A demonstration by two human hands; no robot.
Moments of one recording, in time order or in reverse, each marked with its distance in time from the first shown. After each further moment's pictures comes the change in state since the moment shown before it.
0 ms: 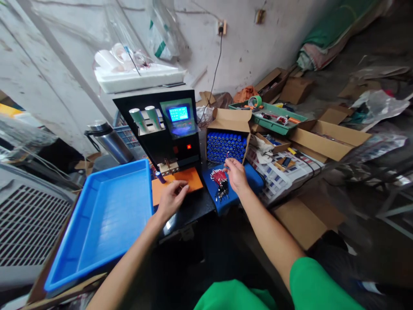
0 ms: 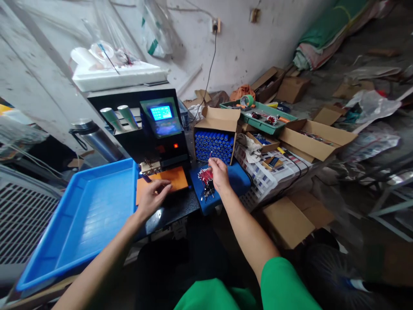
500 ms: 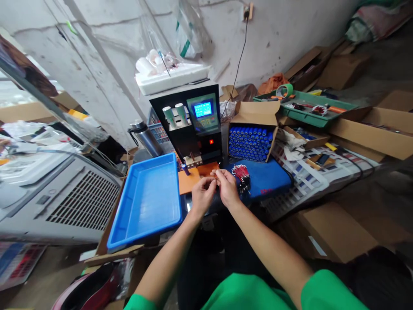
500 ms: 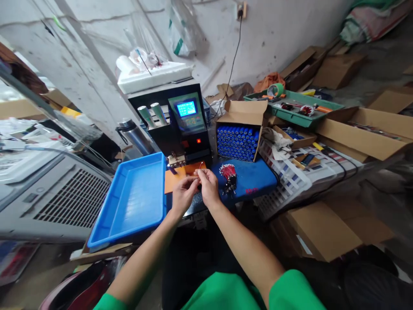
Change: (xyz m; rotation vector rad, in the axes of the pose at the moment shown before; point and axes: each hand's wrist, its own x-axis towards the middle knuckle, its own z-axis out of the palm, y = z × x) left_hand -0.030 0.030 0.033 -0.320 0.150 -0.181; right_hand -0.090 0.042 0.086 0.152 -0.106 0.170
